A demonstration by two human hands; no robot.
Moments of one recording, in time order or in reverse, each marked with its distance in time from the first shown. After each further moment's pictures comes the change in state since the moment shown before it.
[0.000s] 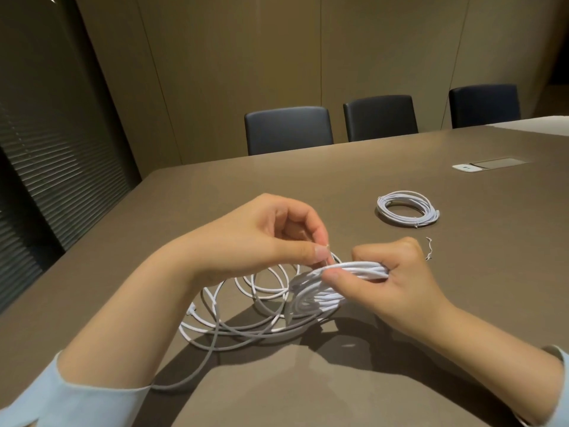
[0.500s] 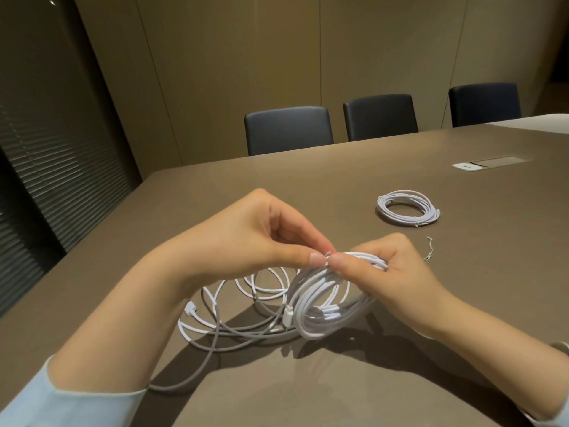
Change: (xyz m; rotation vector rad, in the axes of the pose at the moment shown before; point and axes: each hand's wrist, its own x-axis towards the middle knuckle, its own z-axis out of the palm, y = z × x) left_hand -0.004 0.003 -0.001 0.082 0.046 0.023; right_hand 0.005 -0.003 -0.005 0.332 -0.173 0.272
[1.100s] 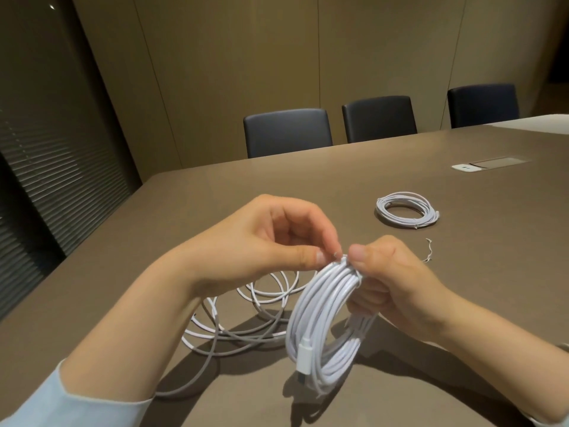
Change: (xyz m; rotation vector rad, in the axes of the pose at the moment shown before) left_hand 0.000 -0.001 0.008 -0.285 -0.066 0.124; right_hand 0.000 -0.008 0.000 0.513 -0.212 0.170
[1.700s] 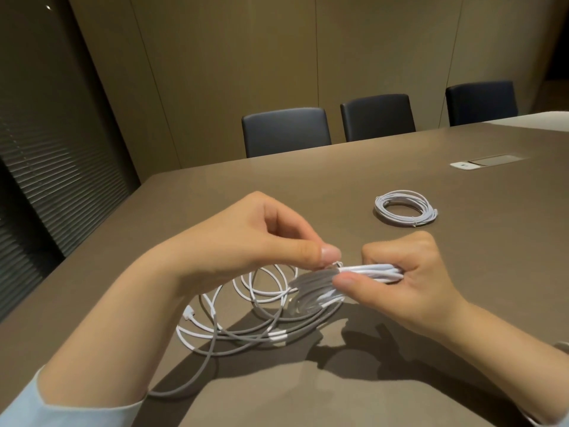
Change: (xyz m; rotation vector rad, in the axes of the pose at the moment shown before) left_hand -0.001 0.010 -0.003 0.139 0.082 -0.178; right_hand -0.004 0.004 -0.008 -0.792 0.263 -0.593
